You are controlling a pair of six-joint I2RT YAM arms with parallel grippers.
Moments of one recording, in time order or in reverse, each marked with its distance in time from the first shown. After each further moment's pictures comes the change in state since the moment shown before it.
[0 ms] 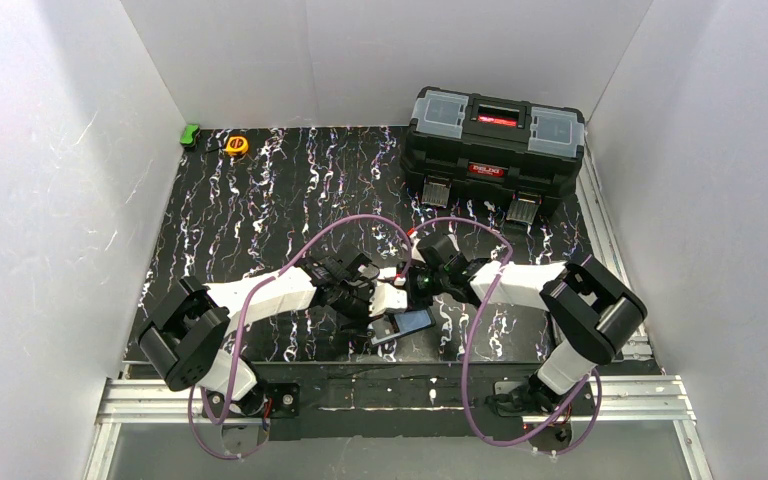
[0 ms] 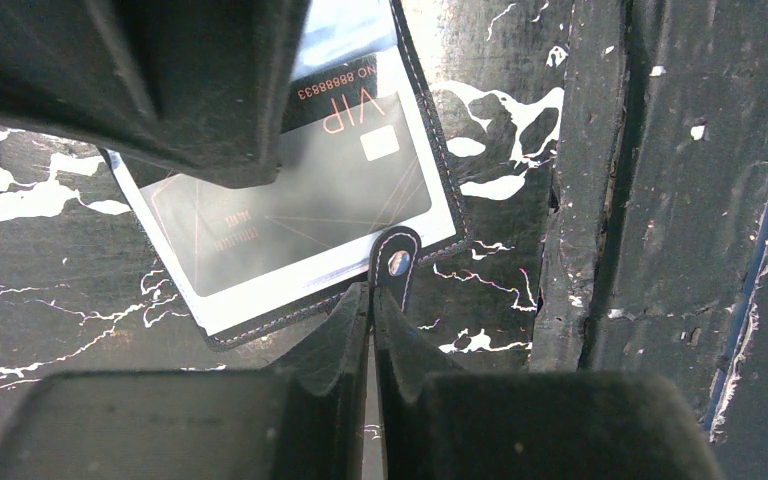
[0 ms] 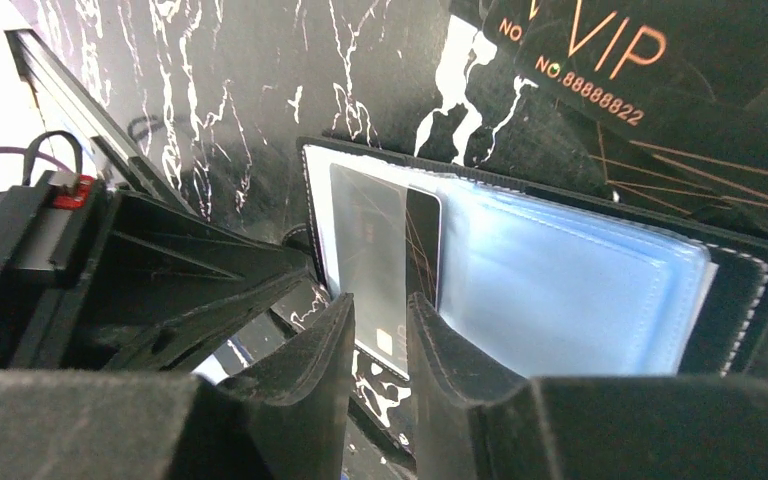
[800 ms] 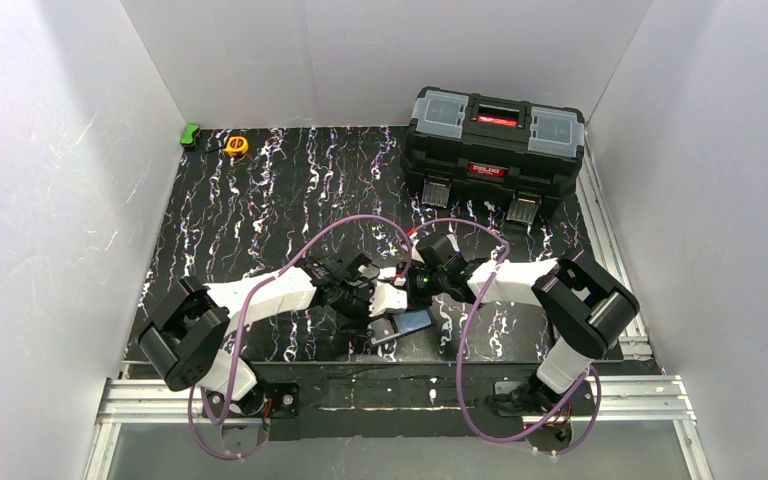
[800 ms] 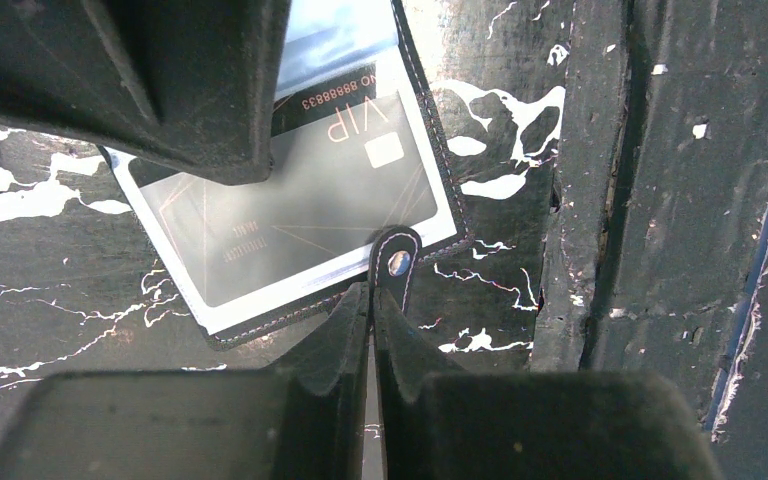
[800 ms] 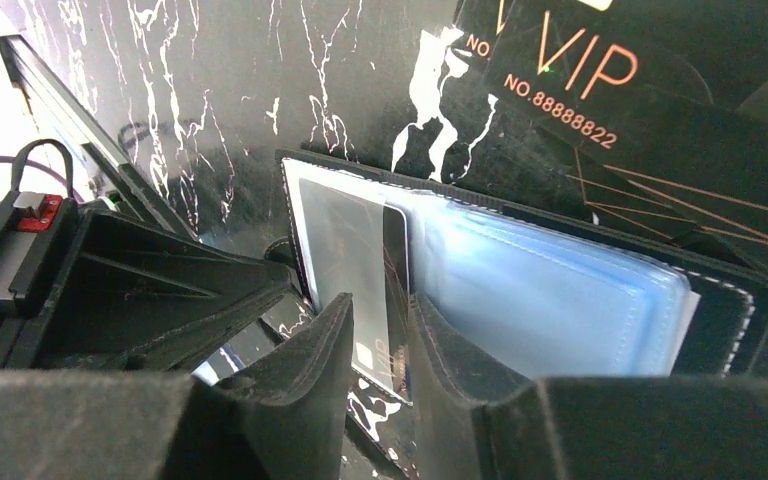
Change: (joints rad) left arm 0.000 0.000 0.000 0.000 -0.003 0.003; right arm -0.011 0.032 0.000 0.028 -0.003 0.005
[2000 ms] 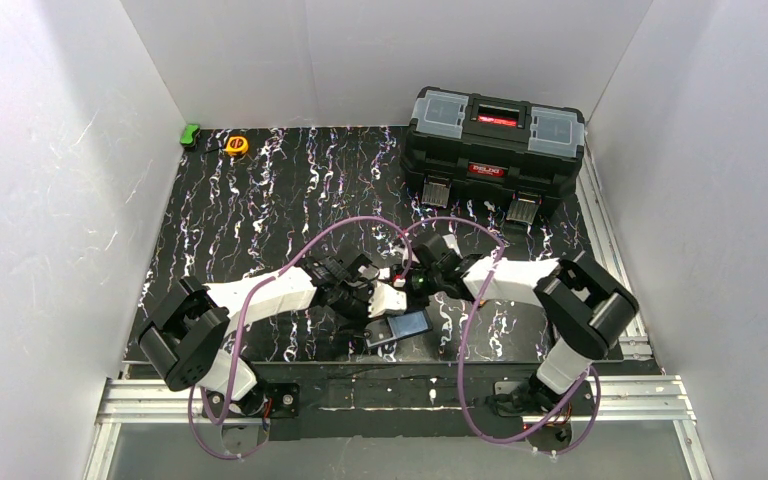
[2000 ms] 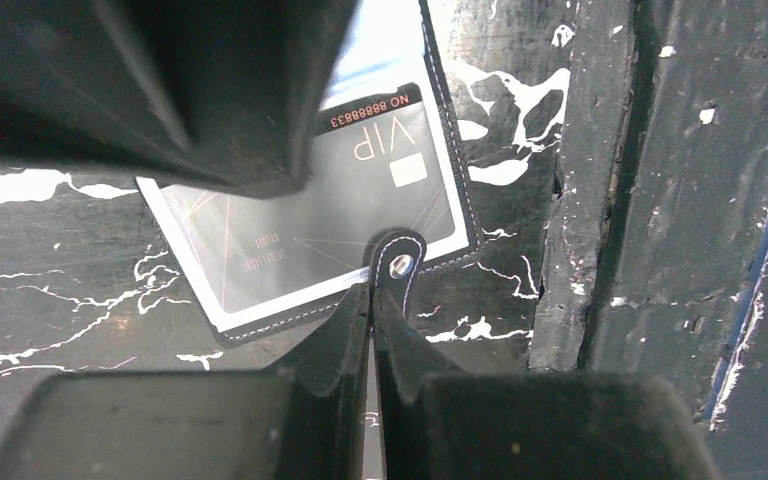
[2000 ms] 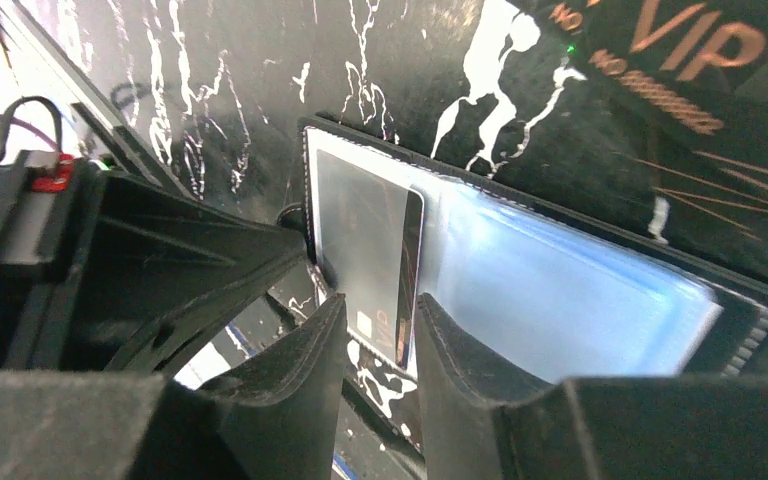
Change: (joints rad) left arm 0.000 -0.001 0.002 -0.021 -0.016 0.001; right arm 0.037 0.014 0.064 -0.100 -0.020 -0.055
